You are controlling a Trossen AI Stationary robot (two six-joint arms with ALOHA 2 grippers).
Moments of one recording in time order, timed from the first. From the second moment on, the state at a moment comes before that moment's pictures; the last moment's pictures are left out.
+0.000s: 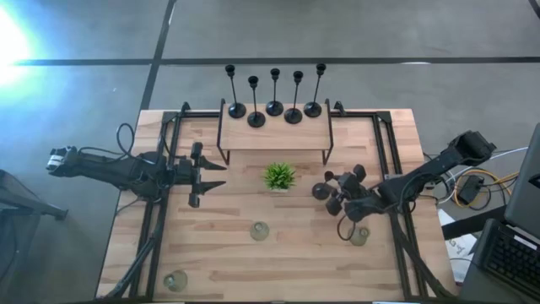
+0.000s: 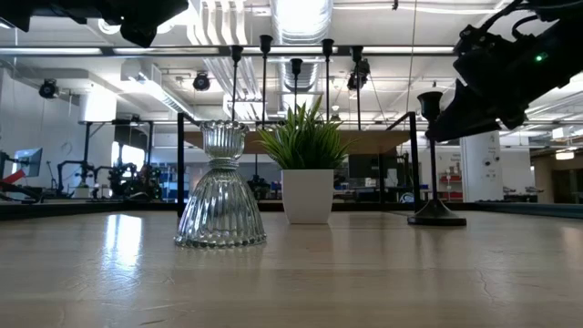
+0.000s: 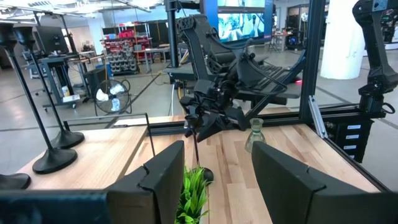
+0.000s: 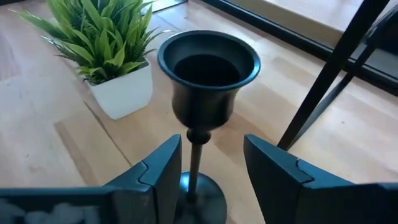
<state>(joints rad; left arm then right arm) -0.14 0.58 0.45 0.18 -0.15 0.08 0.44 1.17 0.49 -0.26 0.93 0.85</state>
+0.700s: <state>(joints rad) -0.14 0.58 0.45 0.18 -0.15 0.08 0.37 1.17 0.48 -0.20 0.83 0.76</state>
